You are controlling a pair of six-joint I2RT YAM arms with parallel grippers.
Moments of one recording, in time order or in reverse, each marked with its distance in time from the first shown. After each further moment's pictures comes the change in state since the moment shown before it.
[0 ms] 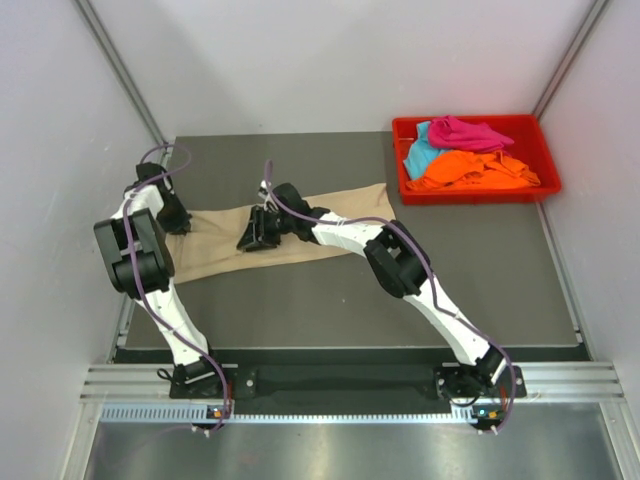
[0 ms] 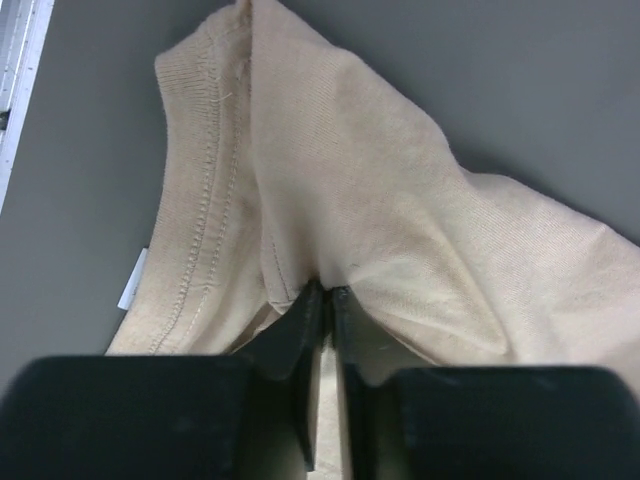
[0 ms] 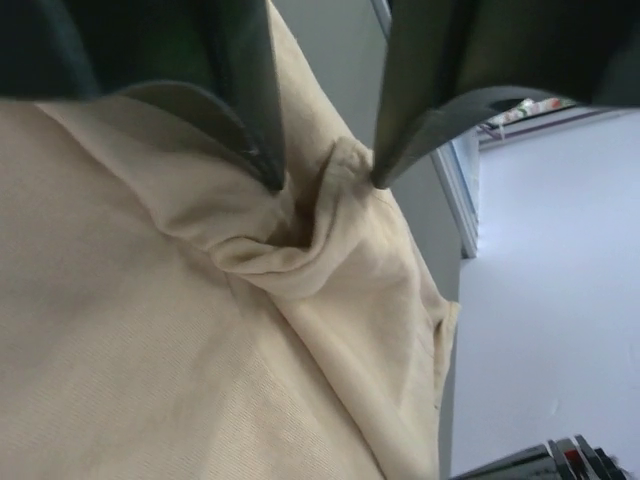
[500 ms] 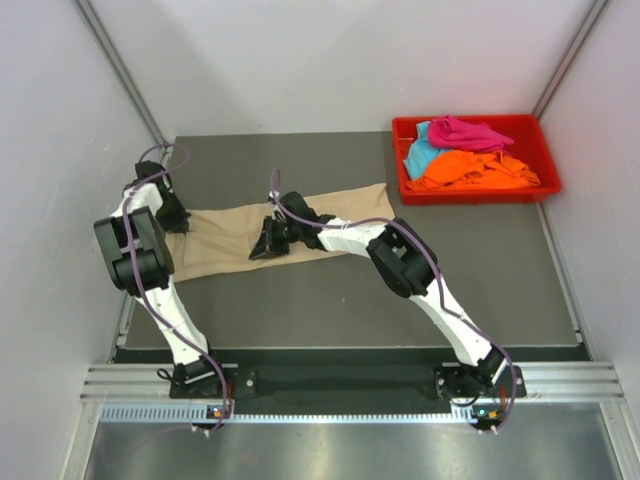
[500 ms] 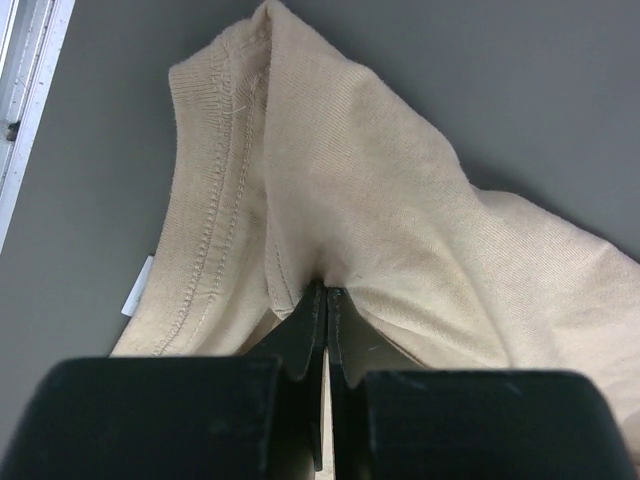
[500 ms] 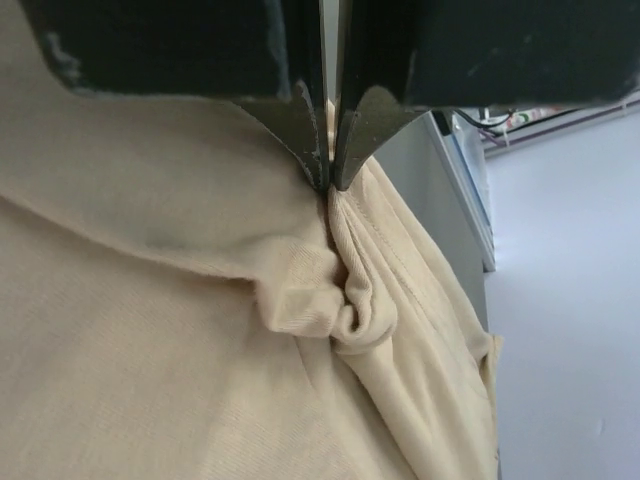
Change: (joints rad) left arm 0.006 0.030 0.037 -0.016 -0.012 -0.010; right arm 0.000 -0.076 -0.187 0.056 0.015 0.027
